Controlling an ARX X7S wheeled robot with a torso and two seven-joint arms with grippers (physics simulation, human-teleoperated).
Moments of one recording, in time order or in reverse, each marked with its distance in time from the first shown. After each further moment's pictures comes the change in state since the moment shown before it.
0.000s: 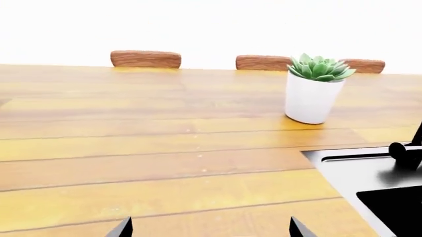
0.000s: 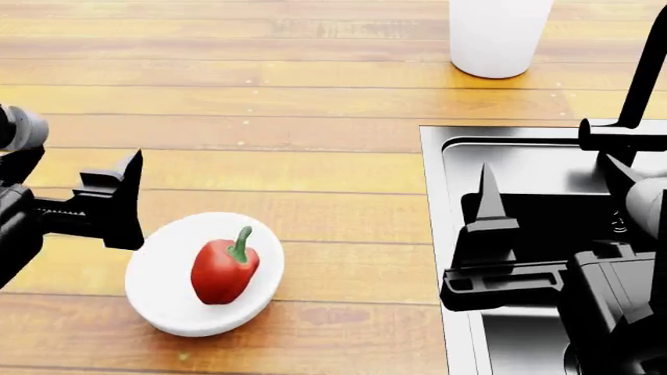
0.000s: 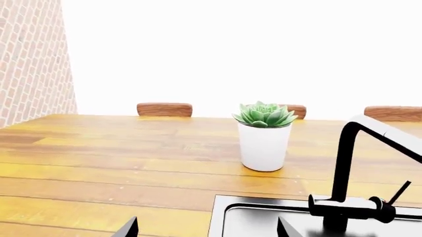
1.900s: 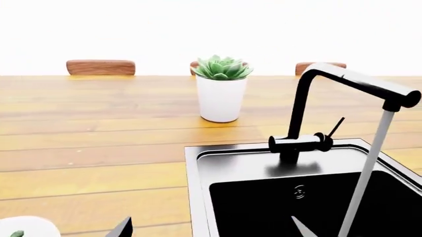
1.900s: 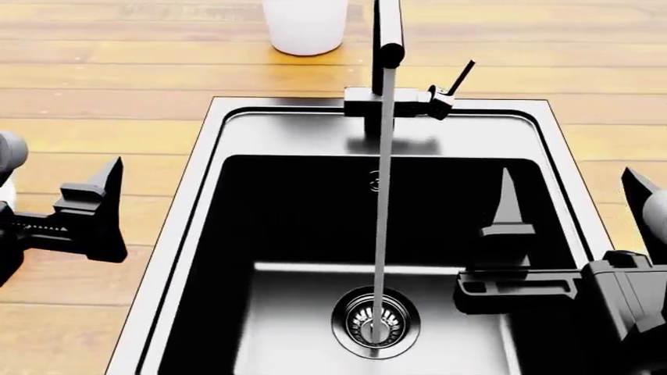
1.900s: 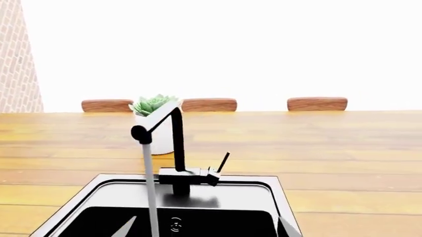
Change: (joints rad) left arm 0.072 -0.053 -0.014 0.078 0.049 0.051 -0.013; right arm -0.041 0.012 0.019 -0.011 0.012 -0.018 0.056
